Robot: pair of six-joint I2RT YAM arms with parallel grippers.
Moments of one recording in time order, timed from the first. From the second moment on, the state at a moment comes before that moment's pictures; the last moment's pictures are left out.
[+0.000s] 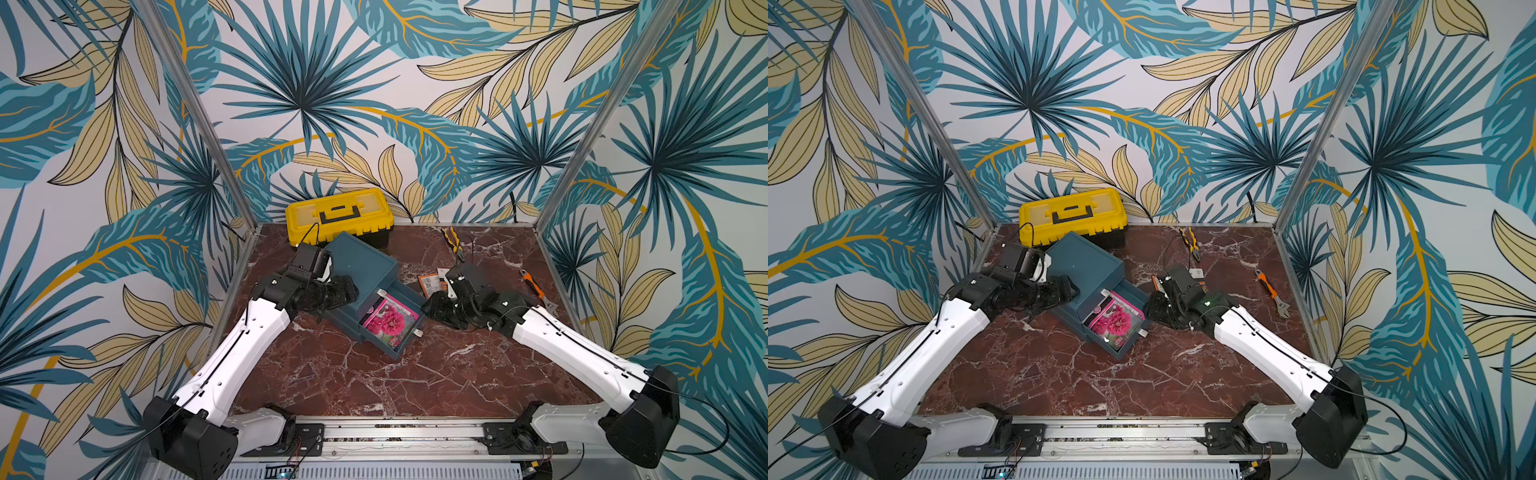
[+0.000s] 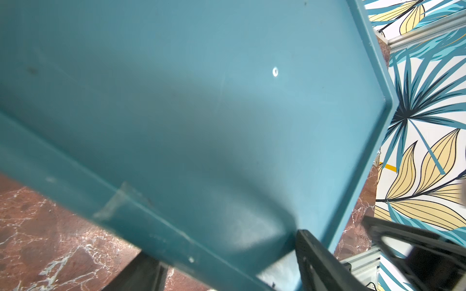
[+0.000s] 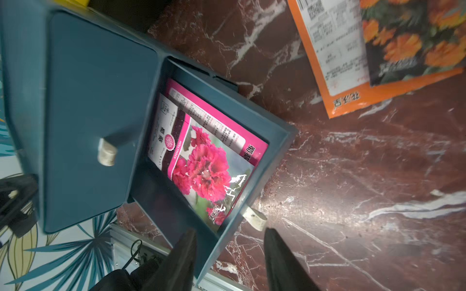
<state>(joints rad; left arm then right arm) -0.37 1.24 1.23 -0.94 0.20 -0.68 0.66 1.29 1.05 -0.66 -0.10 0.95</state>
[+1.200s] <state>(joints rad) -0.37 1.24 1.23 -0.94 0.20 -0.67 0.66 1.15 0.58 -0.05 -0.20 1.27</state>
